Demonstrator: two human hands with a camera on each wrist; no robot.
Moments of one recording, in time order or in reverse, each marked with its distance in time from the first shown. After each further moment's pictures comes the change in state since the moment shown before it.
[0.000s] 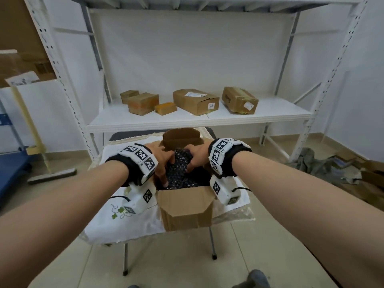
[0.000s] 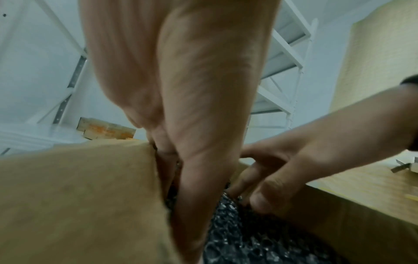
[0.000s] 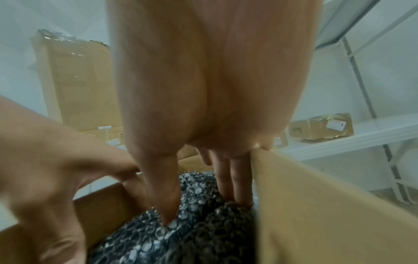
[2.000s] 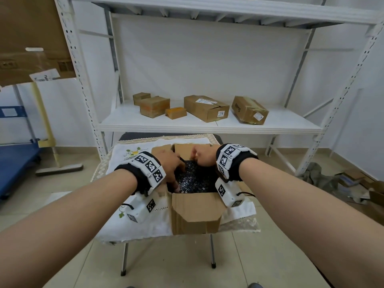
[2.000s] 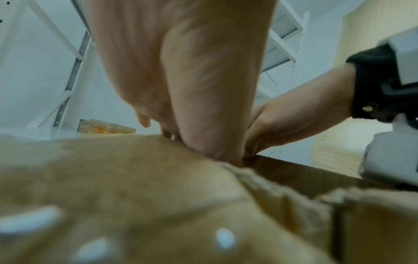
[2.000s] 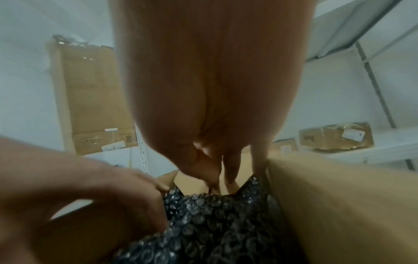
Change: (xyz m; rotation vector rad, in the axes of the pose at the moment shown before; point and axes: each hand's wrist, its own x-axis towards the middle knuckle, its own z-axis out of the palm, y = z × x) left_hand -0.010 -0.003 0.010 -0.098 0.143 0.101; right_hand -0.001 -0.013 -0.013 0.114 0.135 -0.059
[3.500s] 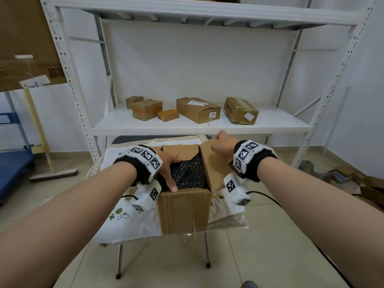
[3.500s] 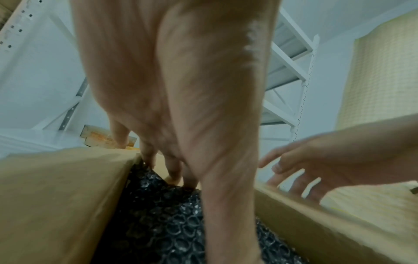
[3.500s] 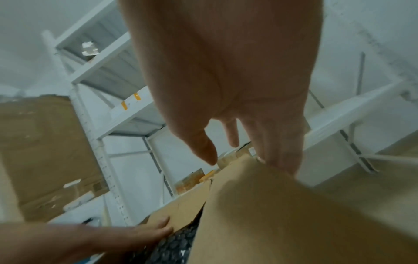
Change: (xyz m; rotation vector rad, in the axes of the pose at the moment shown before) left_hand 0.007 0.013 -0.024 -0.190 -0.179 -0.099; right_hand -0.037 0.069 -0.030 0.416 0.232 0.309
